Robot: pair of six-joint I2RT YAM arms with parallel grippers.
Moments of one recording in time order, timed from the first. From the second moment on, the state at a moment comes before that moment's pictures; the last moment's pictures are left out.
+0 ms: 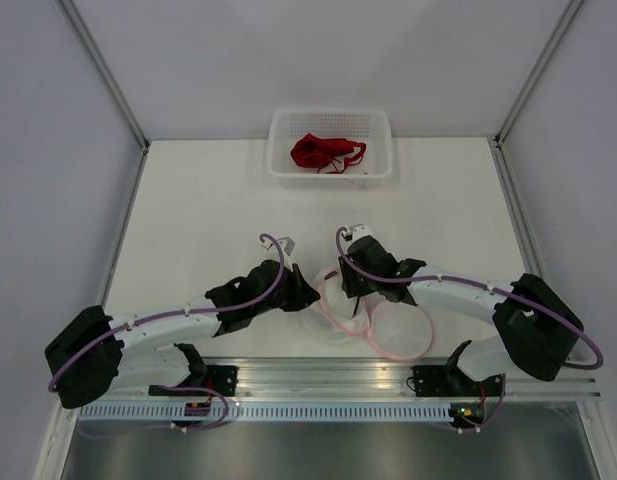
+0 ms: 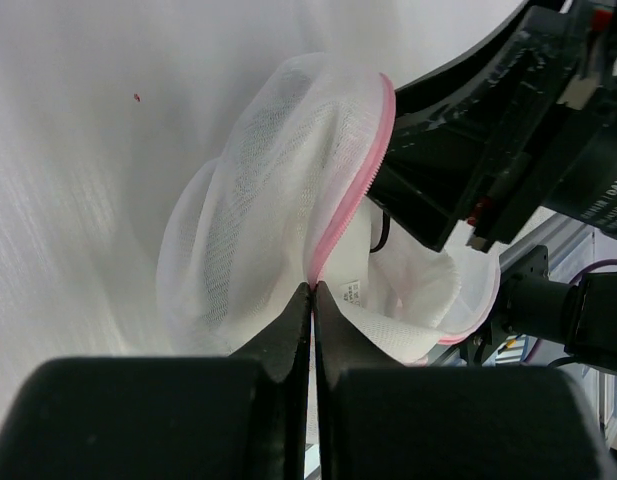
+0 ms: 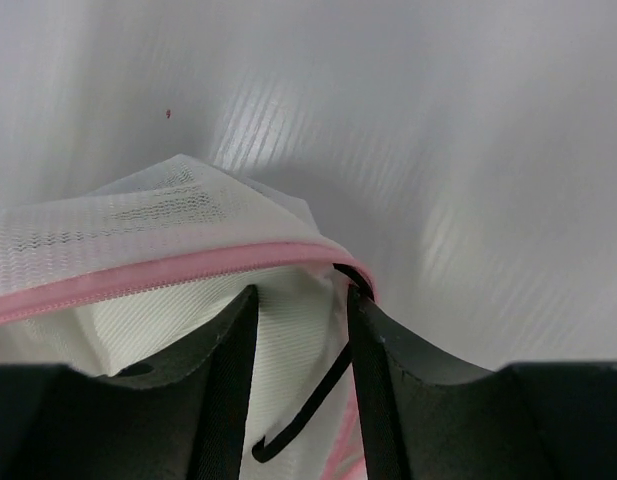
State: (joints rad) left arm -0.96 1.16 0.51 0.08 -0.08 -0.93; right arm 0.81 1.40 0.71 -0.20 0.13 0.43
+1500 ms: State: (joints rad) left arm -0.96 1.15 0.51 0.10 -0.08 -0.94; right arm 0.81 0.81 0.76 -0.12 -0.19 0.55
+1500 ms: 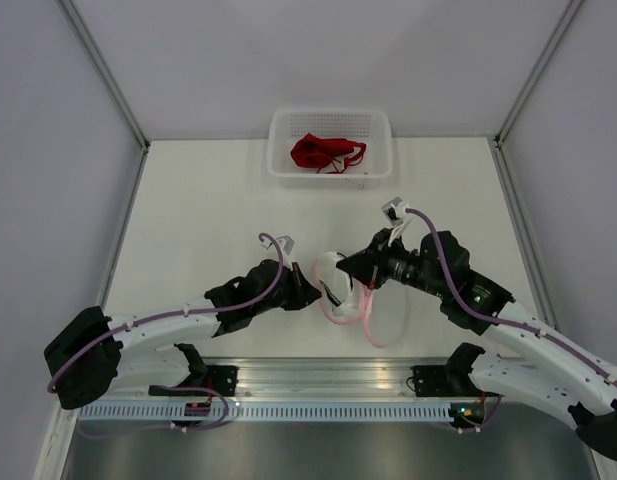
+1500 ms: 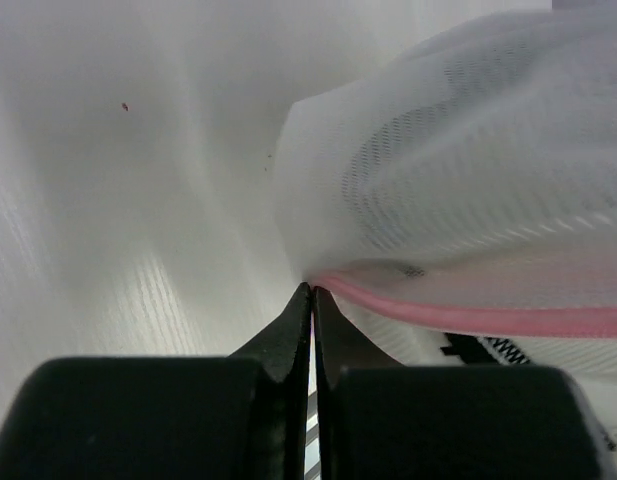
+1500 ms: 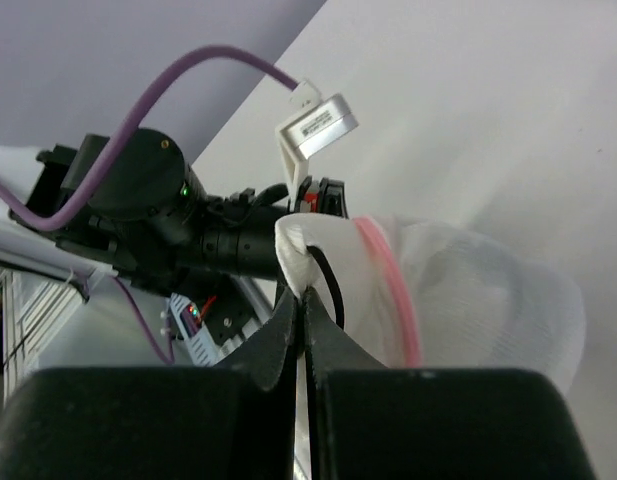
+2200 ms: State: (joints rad) left arm -0.96 1.15 0.50 0.10 -0.08 -0.94; right arm 0.81 0.72 0.78 -0.33 -0.41 0.47
